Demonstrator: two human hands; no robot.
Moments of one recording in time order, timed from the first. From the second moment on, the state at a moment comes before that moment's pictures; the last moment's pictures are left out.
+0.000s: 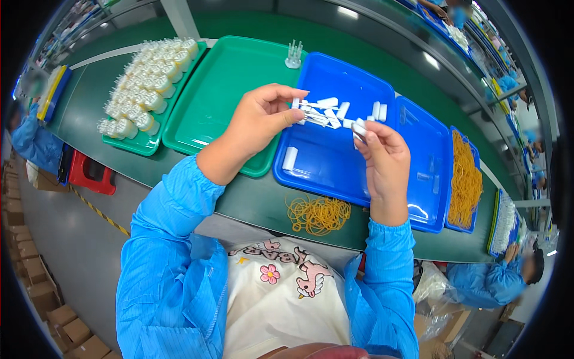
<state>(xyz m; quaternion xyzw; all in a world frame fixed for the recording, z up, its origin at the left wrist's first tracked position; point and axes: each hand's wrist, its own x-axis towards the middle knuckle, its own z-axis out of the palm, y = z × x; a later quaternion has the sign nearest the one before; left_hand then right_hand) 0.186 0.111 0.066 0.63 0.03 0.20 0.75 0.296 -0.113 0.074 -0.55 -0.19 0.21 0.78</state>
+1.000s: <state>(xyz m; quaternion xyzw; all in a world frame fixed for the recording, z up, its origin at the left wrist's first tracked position) 0.181 0.083 0.061 0.70 0.00 0.16 0.70 0.274 -0.102 0.070 -0.66 -0.39 0.08 0.64</state>
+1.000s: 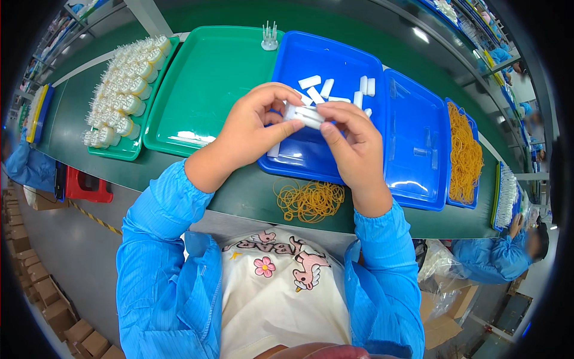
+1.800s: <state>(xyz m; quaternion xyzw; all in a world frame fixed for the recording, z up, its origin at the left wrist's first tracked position) 0.180 0.089 0.070 0.57 0.04 0.19 0.80 0.295 -0.116 0.070 -0.75 -0.32 0.17 0.55</state>
